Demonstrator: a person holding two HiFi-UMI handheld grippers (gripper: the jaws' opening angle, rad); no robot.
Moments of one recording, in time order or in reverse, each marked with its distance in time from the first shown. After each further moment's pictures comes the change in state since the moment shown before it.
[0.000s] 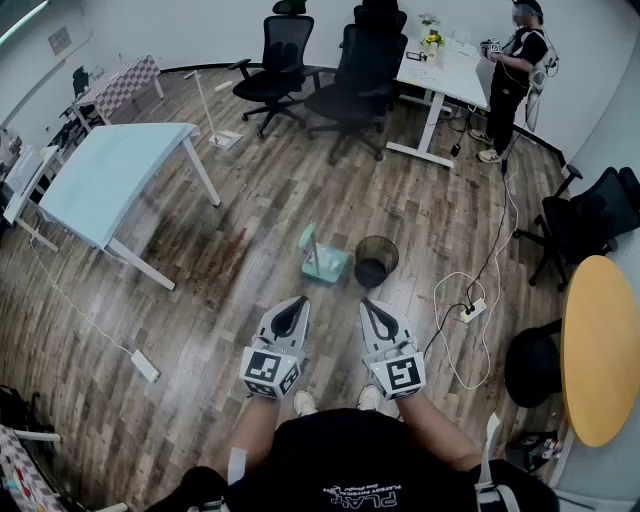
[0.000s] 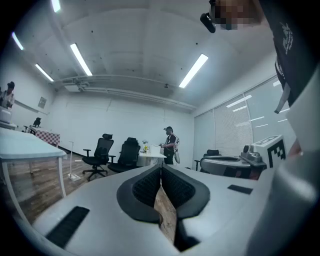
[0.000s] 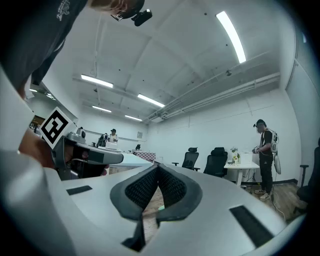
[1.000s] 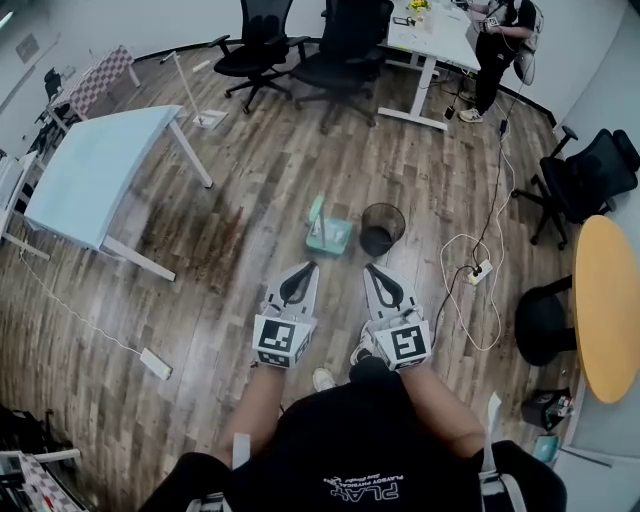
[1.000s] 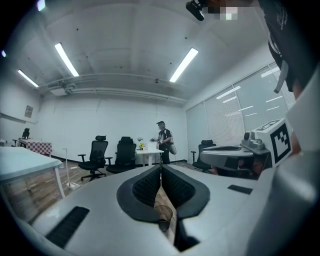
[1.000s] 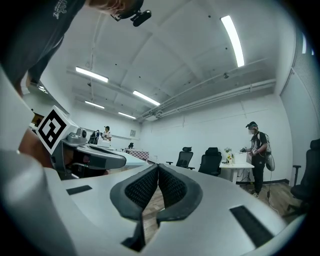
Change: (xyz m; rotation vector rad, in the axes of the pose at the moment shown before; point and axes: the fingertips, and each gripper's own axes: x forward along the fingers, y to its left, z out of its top) left arm 0.011 0.066 -0.009 0.137 0.046 -0.076; right arm 0.060 0.035 -0.020 -0.059 0.011 -0.084
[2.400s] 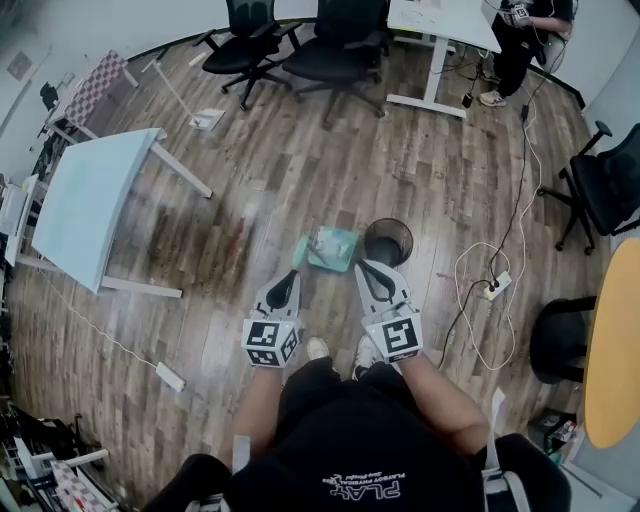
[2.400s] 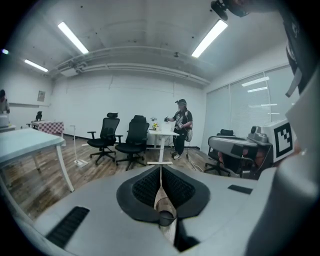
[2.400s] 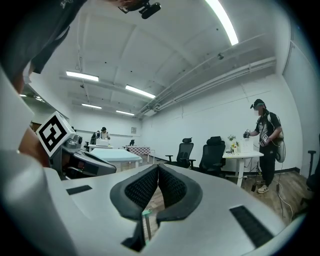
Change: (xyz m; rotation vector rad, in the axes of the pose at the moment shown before) left arm 0.218 0.079 -0.061 -0.145 0.237 0.137; right arm 0.154 -0.190 -0.079 0.084 0.068 0.066
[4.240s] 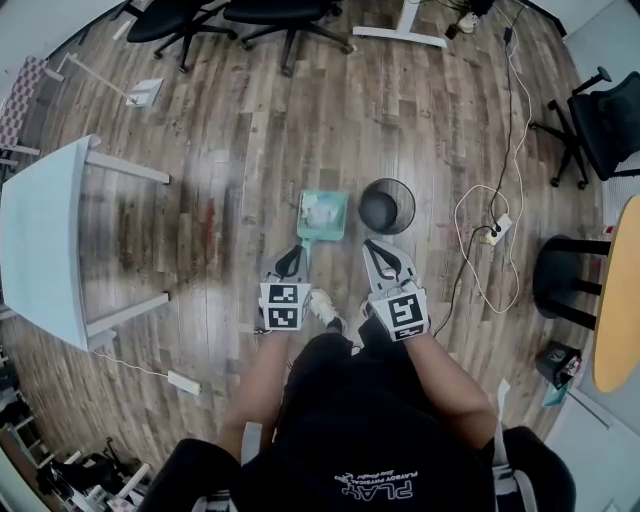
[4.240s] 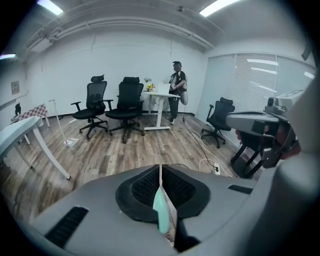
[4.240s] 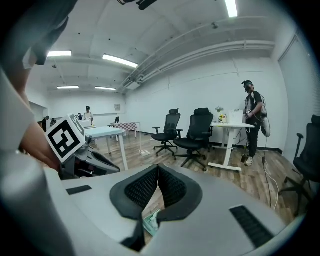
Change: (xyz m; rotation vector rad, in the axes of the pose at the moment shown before) left arm 0.184 0.128 -0.125 0.047 0.438 -0.115; right arm 0.146 -0.045 -0.151 0.088 0.332 -0.146
